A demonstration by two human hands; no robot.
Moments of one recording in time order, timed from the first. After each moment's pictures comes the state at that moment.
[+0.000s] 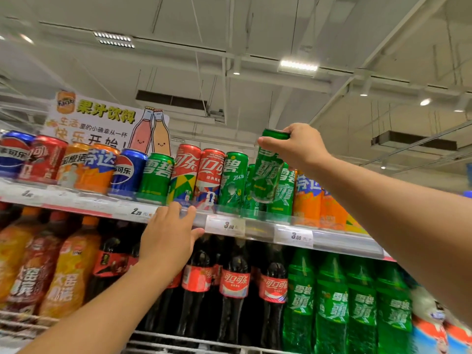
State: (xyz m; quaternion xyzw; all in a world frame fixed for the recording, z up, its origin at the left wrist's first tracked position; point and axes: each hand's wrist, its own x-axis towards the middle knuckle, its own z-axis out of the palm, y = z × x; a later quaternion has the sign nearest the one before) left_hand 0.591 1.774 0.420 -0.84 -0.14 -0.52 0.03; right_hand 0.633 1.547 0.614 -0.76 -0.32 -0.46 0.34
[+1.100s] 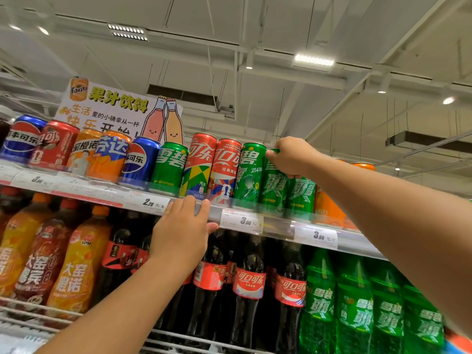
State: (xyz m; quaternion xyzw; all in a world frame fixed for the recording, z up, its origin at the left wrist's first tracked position) left_hand 0.600 1.779 0.409 -0.81 -0.14 -0.56 0.06; right_hand 0.681 1.598 0.611 -0.87 -0.27 -0.41 0.09
